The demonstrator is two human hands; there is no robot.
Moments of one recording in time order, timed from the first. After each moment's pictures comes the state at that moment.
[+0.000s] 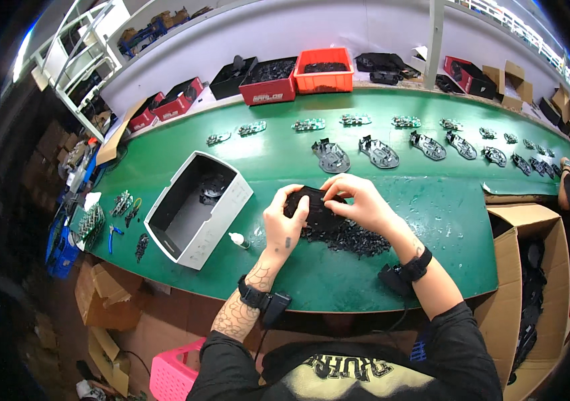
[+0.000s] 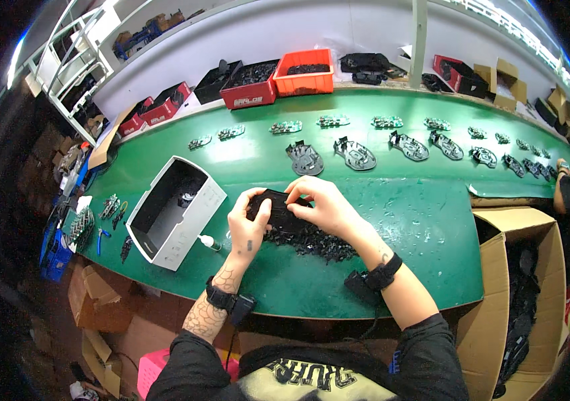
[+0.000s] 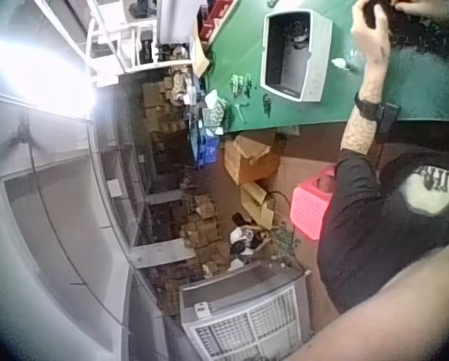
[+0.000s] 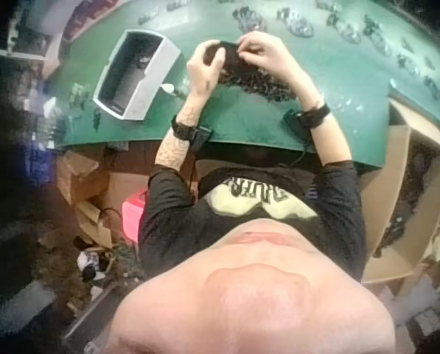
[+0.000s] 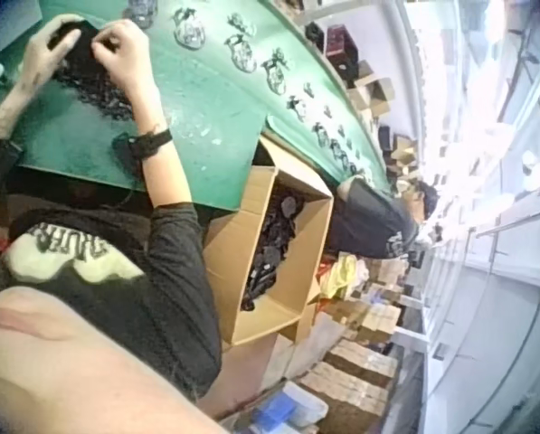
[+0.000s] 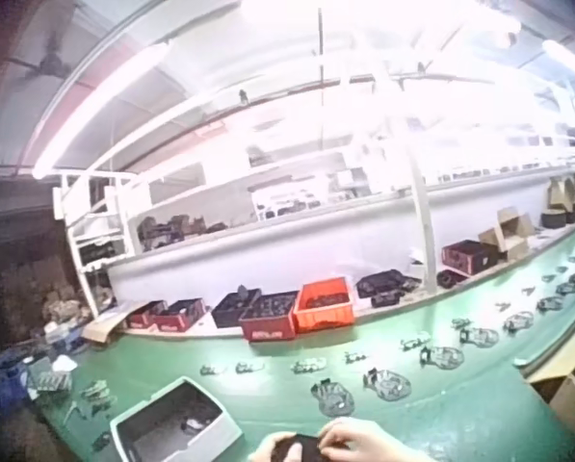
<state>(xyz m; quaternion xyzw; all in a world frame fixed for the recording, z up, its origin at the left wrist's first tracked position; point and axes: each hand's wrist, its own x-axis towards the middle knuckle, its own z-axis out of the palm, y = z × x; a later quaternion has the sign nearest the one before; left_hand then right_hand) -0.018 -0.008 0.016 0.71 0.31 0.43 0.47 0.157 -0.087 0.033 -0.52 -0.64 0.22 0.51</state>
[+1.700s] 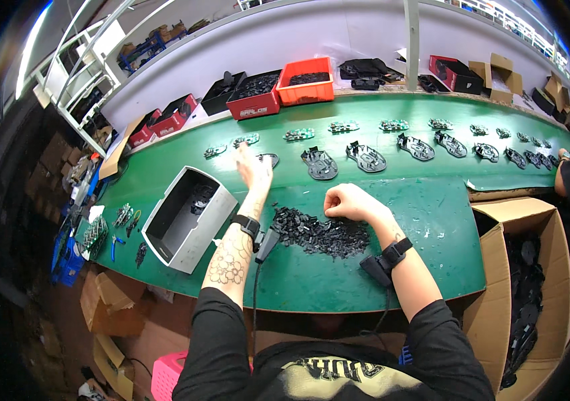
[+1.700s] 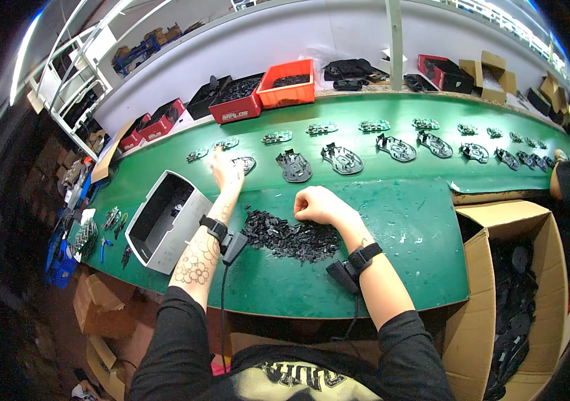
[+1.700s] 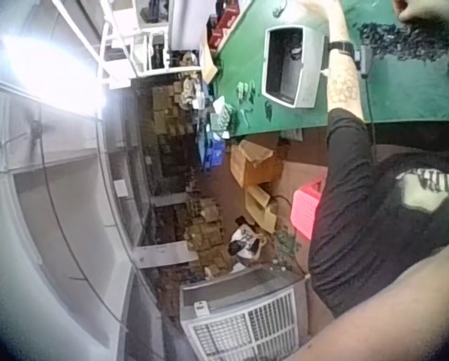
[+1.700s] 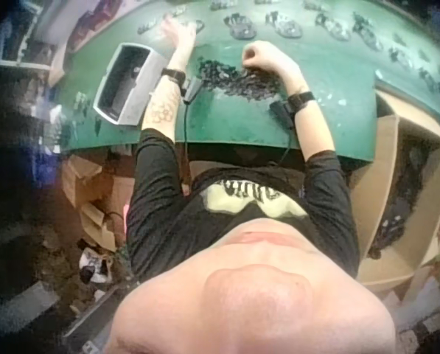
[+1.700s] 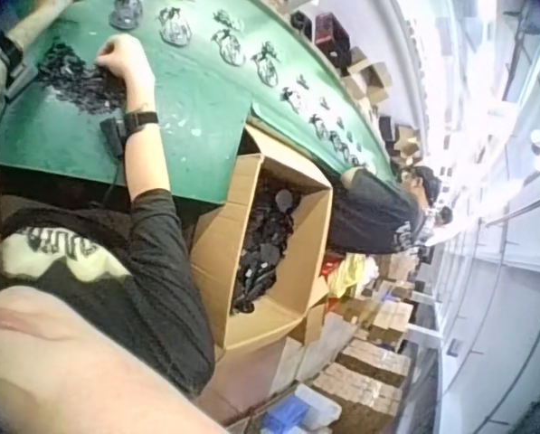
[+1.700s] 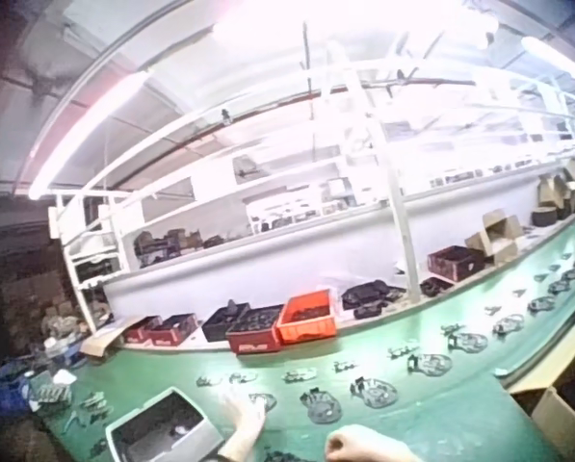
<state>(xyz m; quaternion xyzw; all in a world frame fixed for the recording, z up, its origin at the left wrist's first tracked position) 0.063 0.152 -0.023 0.75 0.41 0.51 -0.02 0.217 -0.087 0.005 -0.64 -0.64 0.28 0.32</state>
